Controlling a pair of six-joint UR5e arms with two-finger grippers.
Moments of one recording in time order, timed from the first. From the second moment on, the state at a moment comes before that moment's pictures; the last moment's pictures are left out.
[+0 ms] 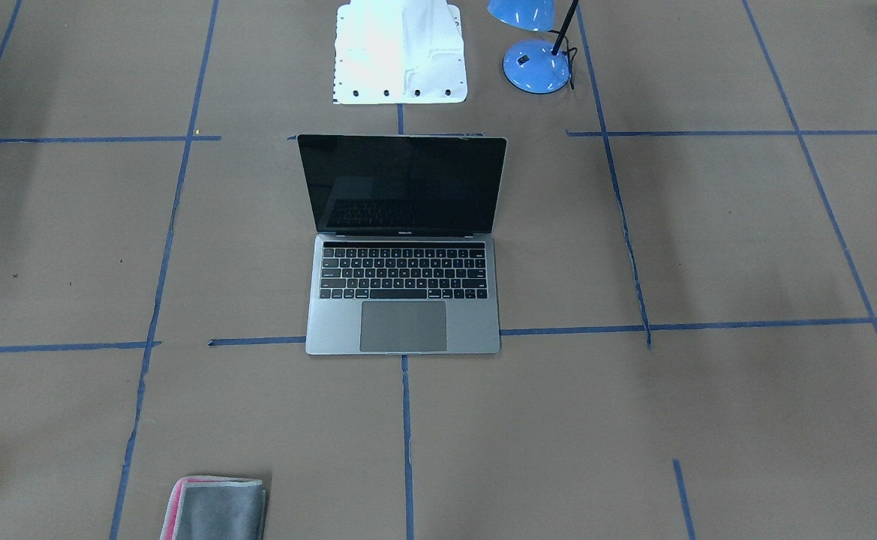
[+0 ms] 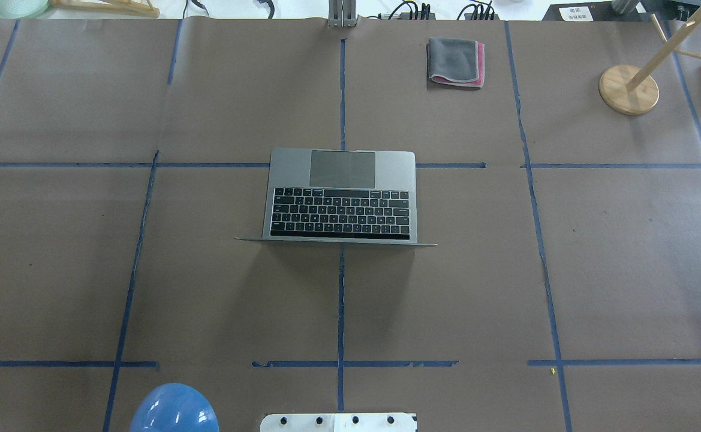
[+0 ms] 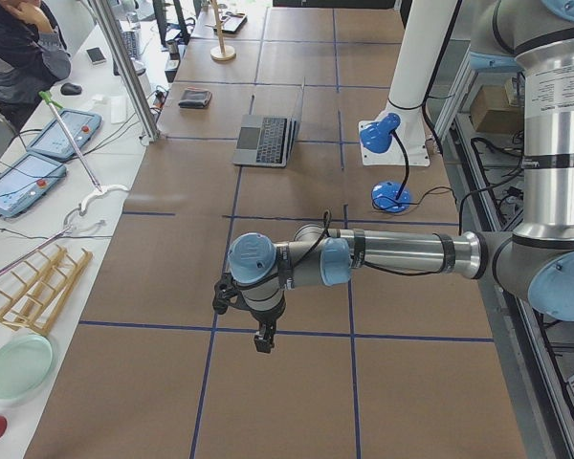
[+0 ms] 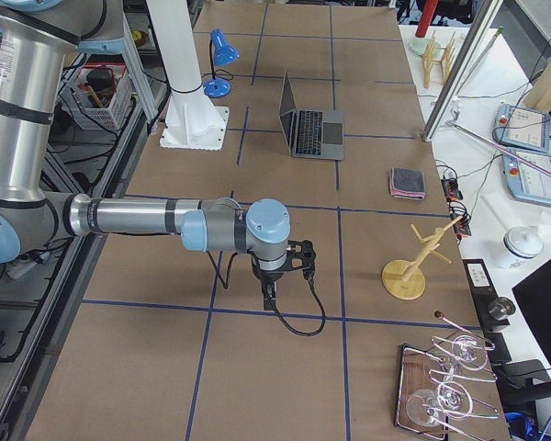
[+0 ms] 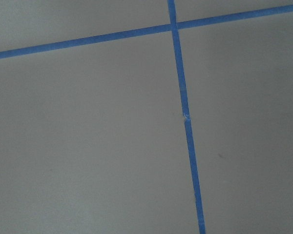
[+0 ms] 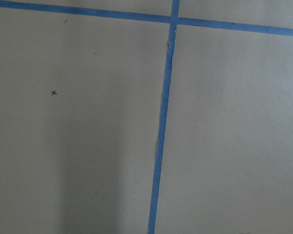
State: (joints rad) left arm -1.59 -1.46 -1.71 -1.42 -2.34 0.26; right arm 1.53 -1.85 1.88 -1.55 2.34 -0.04
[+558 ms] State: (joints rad) left arm -1.54 -1.47 -1.74 -1.44 -2.33 0.25; right arm 1.53 -1.85 1.88 -1.48 2.38 -0.04
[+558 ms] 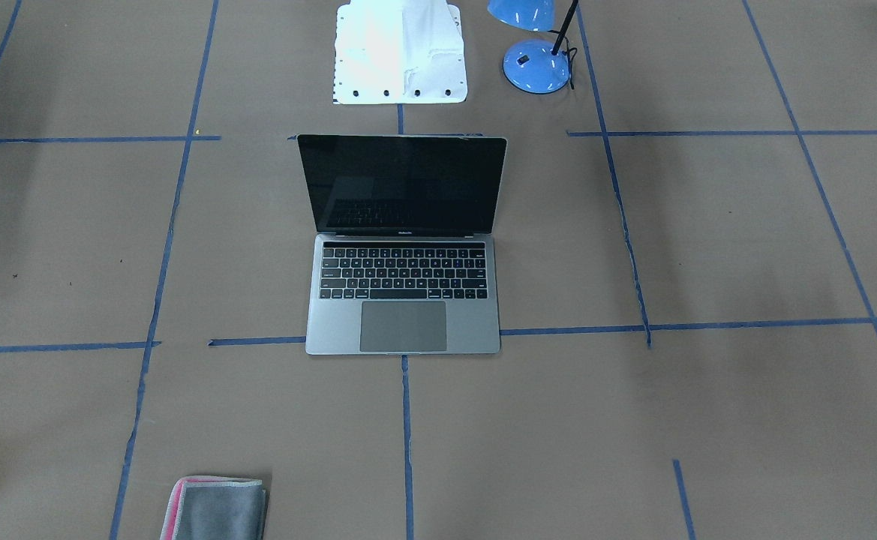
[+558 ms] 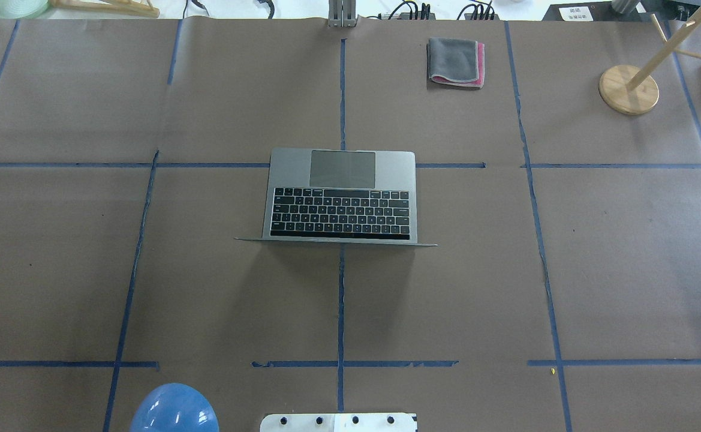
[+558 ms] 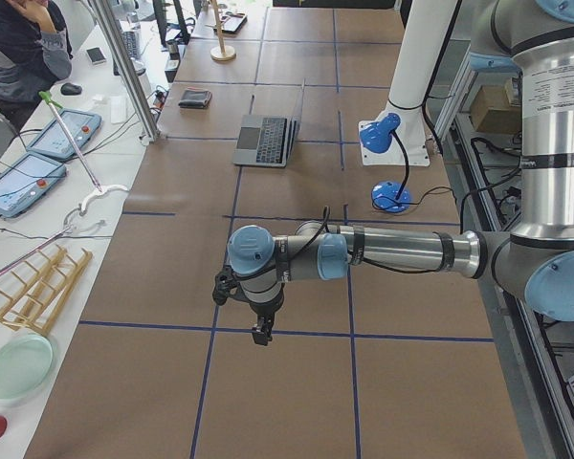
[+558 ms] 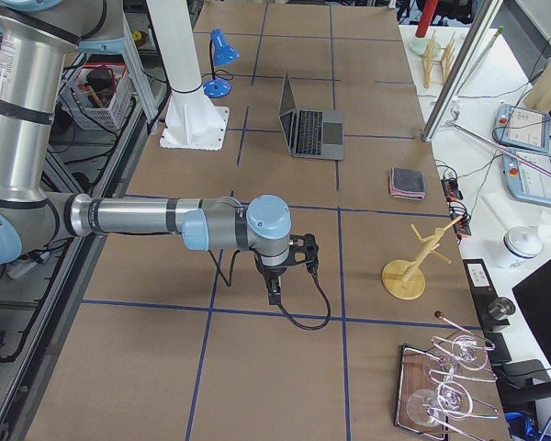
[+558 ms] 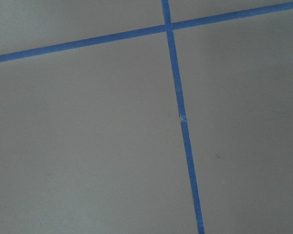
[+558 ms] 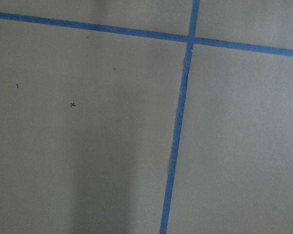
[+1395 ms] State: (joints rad) left arm -1.44 -1.53 -1.82 -1.65 -2.39 0.01; right arm 1.38 -1.86 1.88 -1.09 2.54 0.33
